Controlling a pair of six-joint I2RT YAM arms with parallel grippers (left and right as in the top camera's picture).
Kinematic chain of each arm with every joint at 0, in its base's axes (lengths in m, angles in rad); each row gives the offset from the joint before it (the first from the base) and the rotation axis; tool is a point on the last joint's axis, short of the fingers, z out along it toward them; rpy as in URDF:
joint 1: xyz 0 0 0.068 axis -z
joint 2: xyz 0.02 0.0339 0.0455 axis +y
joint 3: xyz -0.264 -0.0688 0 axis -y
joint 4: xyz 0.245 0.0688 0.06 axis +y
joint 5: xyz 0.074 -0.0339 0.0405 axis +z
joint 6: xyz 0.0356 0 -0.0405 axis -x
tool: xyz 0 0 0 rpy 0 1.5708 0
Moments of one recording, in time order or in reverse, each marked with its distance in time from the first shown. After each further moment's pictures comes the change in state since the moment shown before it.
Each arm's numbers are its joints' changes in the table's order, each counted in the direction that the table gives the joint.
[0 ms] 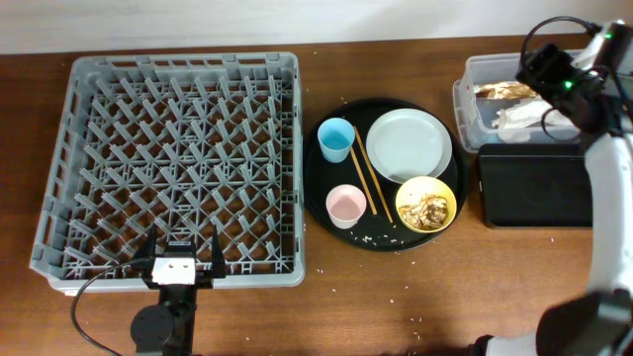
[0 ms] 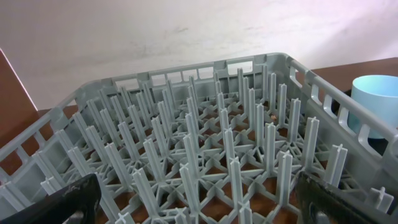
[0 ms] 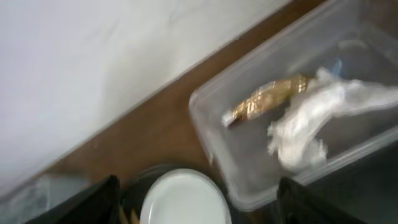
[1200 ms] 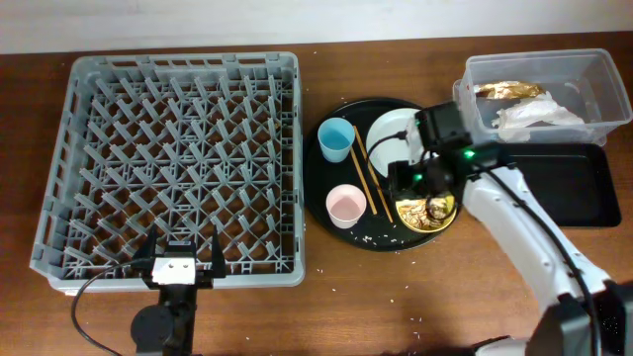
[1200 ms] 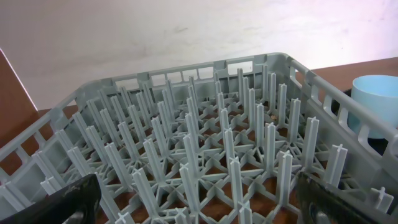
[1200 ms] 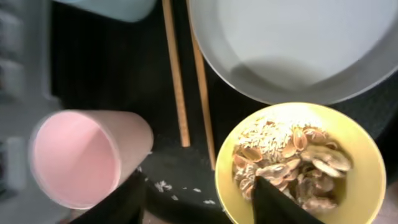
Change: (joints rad) left arm 0.000 0.000 0.000 0.000 0.000 0.000; right arm -0.549 -0.025 -0.389 0.152 -0.087 0.203
